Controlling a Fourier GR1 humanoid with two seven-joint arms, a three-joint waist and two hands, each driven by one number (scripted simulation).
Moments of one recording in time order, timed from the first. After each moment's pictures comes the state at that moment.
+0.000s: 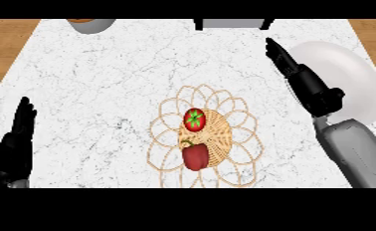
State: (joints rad) left arm 0.07 0.42 0.02 -1.37 0.14 0.35 -0.17; right arm -0.42 -0.49 0.34 -1.35 -0.26 -0.01 -0.13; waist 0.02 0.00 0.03
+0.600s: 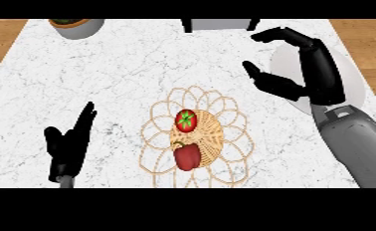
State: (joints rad) left arm 0.03 0.28 -0.14 -1.36 0.23 0.20 0.05; right arm -0.53 -0.48 0.34 -1.54 0.05 -0.34 -0.05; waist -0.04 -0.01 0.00
